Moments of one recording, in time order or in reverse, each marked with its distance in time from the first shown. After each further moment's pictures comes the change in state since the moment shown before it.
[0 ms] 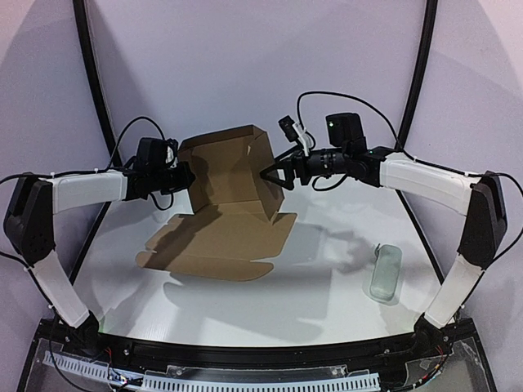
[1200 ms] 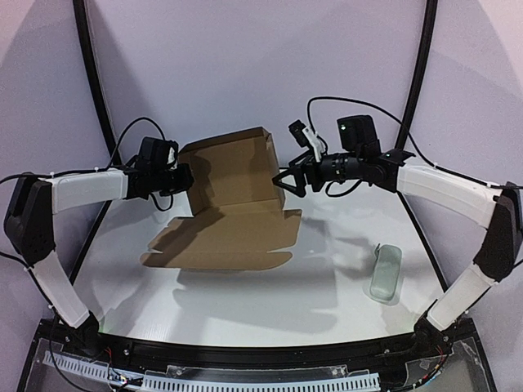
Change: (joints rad) left arm -0.012 0.000 0.020 -0.076 -0.051 0.001; right arm 0.010 -0.138 -0.090 -0.108 0.150 -0.066
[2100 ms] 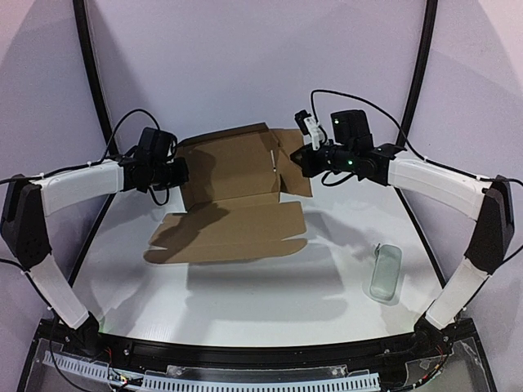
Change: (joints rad) left arm -0.031 -0.042 0.083 -0.173 -0.162 0.005; right arm -0.005 0.075 0.081 0.025 0.368 0.079
